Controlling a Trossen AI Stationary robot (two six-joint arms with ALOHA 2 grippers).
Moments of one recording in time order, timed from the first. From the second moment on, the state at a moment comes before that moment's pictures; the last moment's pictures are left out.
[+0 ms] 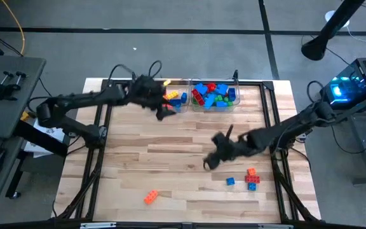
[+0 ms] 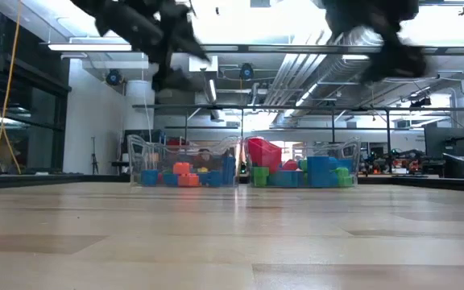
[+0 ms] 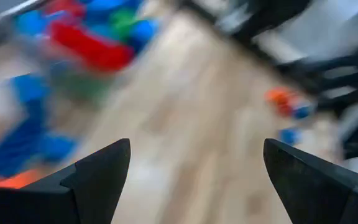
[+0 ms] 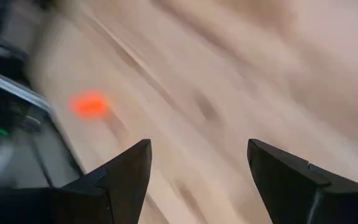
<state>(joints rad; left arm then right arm) 0.37 1.34 0.99 -0.27 0.25 -0.32 0.38 1.43 1.02 -0.51 0.18 1.27</state>
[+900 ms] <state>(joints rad) -0.05 1.11 0.70 0.28 -0.01 -0.71 0.61 1.75 1.02 -0.71 -0.04 1.99</state>
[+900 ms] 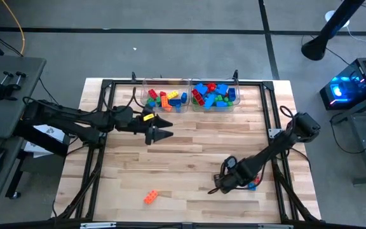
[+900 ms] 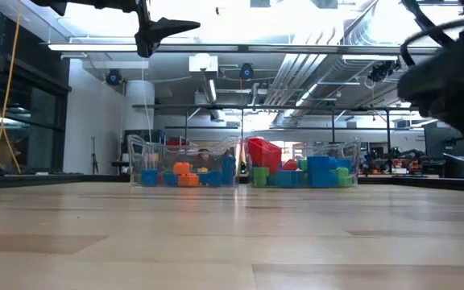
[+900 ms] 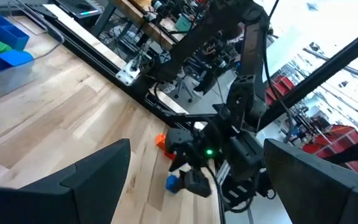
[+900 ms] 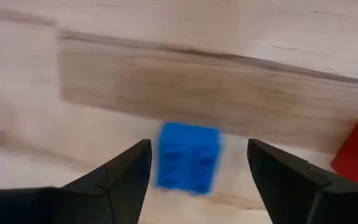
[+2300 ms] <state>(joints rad) 0.06 0.81 0.73 0.54 0.07 -0.62 -0.27 1.77 1.44 -0.26 0.28 0.71</state>
